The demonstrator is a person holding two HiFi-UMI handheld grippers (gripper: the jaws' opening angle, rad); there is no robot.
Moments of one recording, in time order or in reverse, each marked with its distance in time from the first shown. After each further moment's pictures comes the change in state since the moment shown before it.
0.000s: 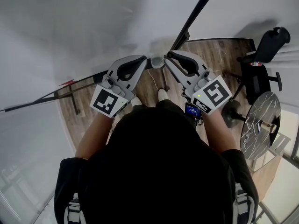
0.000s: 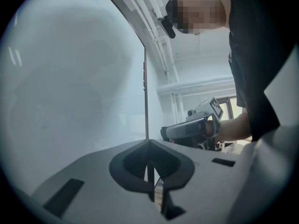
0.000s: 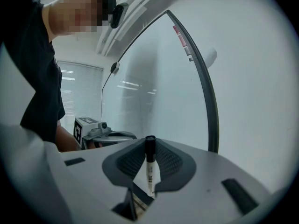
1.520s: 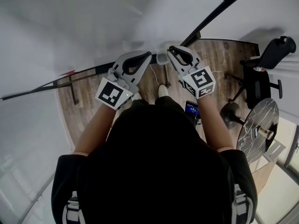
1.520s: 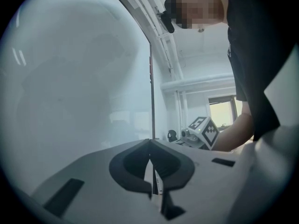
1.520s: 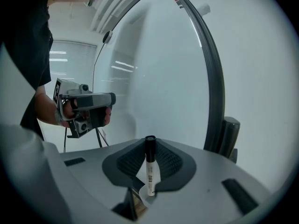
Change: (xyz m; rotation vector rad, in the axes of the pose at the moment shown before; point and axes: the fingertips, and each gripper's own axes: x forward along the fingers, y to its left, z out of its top) left arm -0.010 0.016 -0.028 -0.015 0.017 0.045; right arm 0.048 -0.036 -0.105 -0.056 0.205 -0.085
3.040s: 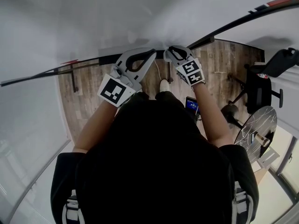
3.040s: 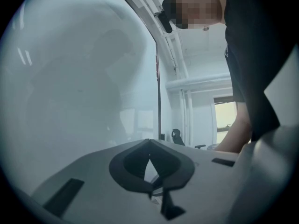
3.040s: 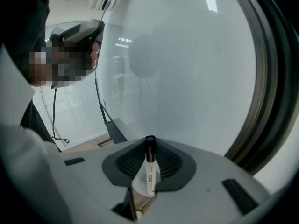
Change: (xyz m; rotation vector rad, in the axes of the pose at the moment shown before) left arm -0.009 0.017 -0.015 -0.032 0.019 0.055; right arm 0.077 -0.004 -0.128 -0.052 0.262 0.084
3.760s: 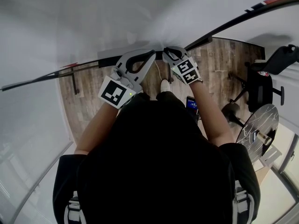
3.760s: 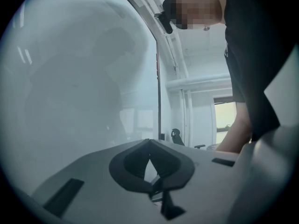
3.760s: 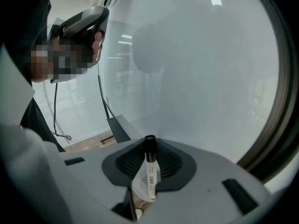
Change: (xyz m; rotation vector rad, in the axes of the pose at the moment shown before) left arm 0.005 -0.001 0.000 -0.005 0.001 -0.003; right arm 0.015 0.012 -0.004 -0.026 0.032 0.043
